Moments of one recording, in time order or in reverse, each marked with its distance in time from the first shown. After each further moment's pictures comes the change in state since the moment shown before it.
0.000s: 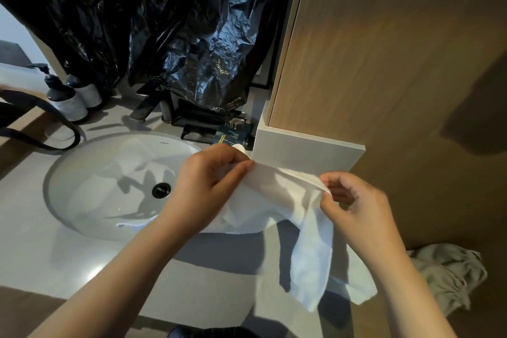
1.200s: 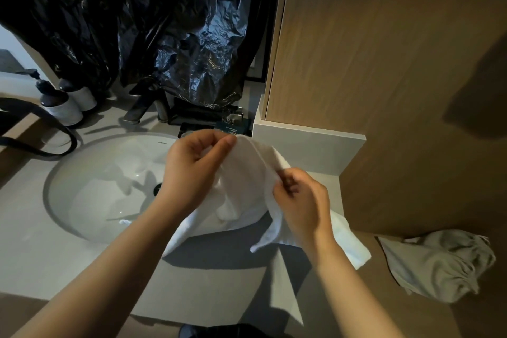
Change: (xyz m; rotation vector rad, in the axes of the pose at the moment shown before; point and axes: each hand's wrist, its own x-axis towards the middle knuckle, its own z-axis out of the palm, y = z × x) left_hand 0.021 -0.014 0.007 -0.284 0.135 -0.274; right_hand 0.019 0.003 0.087 0.114 0.042 0.153
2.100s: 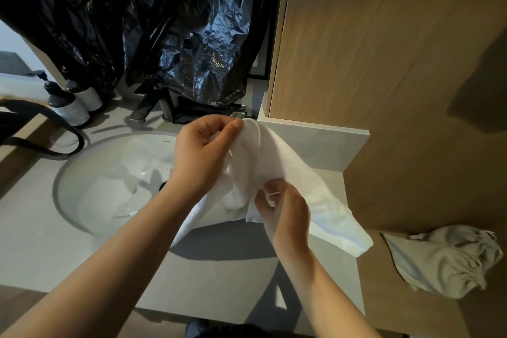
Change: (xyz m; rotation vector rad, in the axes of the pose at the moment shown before) left_hand 0.008 0.012 0.005 -0.036 0.039 -0.005; right_hand -0.017 0.023 0.060 -0.037 0.215 0.008
